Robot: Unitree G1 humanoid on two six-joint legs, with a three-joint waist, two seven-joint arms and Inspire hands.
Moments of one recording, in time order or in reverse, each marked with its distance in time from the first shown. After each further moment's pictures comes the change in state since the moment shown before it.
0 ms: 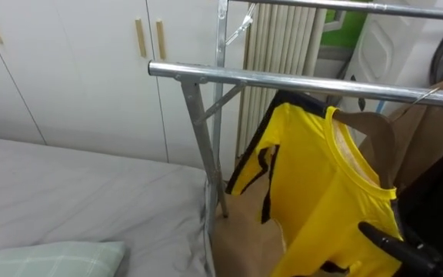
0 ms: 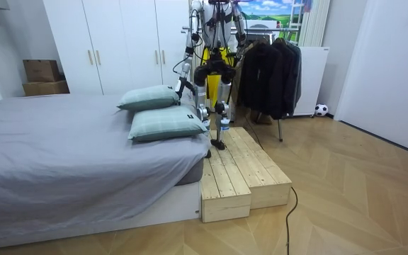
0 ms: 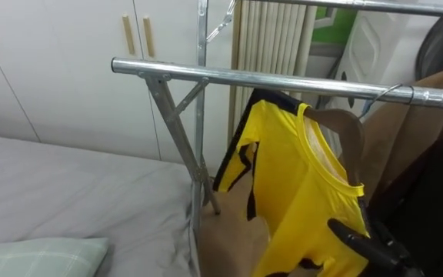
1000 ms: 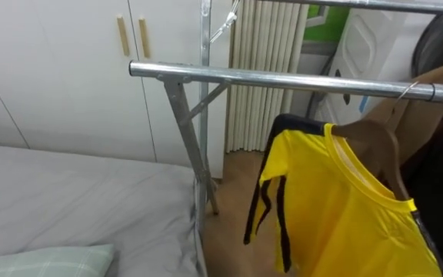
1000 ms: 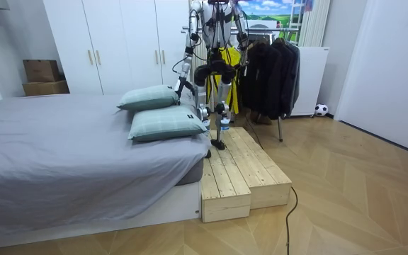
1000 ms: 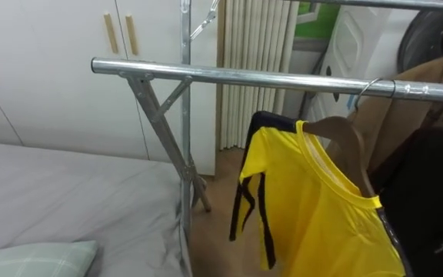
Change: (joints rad) left arm 0.002 0.002 0.000 0.019 -0.002 -0.004 0.025; right arm 0.221 0.103 0.036 0.007 -0.530 -0.072 -0.045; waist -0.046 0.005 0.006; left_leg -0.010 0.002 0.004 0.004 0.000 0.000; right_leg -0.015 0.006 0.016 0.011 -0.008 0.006
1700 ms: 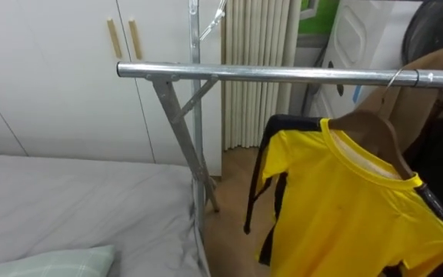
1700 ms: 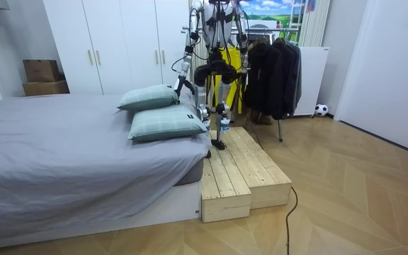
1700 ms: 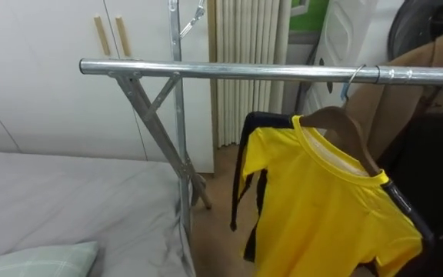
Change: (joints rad) left arm -0.018 -0.009 -0.060 0.020 -0.038 -0.003 0.000; right arm 0.059 0.067 0.043 0.267 -0.130 -0.032 -0.022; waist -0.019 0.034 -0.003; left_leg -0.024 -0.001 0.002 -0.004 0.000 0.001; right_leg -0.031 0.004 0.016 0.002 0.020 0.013
